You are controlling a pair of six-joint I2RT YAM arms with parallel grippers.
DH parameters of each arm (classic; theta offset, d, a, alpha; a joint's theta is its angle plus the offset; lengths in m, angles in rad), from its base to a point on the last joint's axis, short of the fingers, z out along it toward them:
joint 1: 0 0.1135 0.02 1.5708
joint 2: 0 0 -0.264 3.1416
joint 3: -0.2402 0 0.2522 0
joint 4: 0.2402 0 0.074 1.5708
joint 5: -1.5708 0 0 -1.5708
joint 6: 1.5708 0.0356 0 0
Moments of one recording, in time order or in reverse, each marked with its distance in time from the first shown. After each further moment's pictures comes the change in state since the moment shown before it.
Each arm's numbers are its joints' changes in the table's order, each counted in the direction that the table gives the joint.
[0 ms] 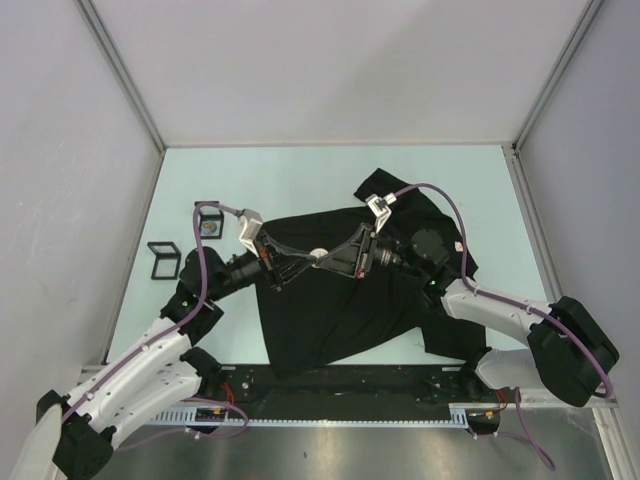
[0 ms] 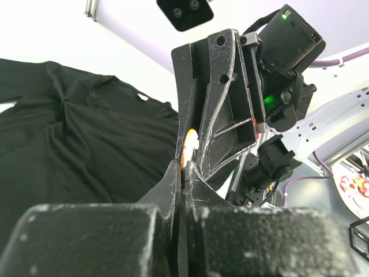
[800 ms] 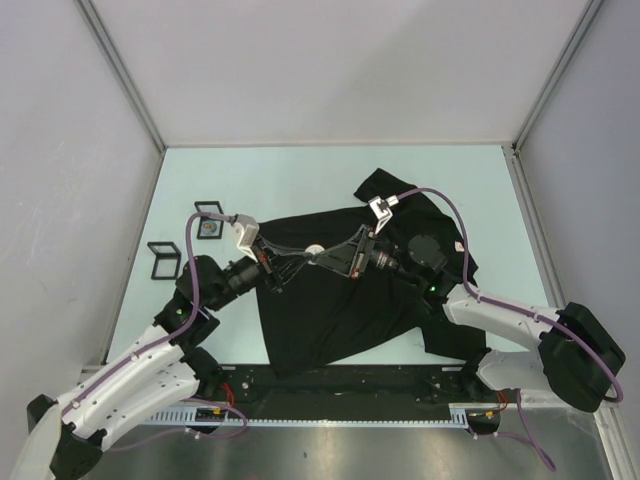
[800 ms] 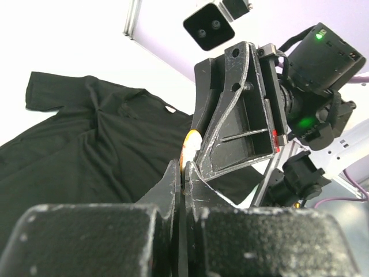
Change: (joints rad) left arm -0.107 0.078 -0.023 0.098 0.235 0.094; right arm 0.064 0.048 -0.002 0.066 -0.195 0.049
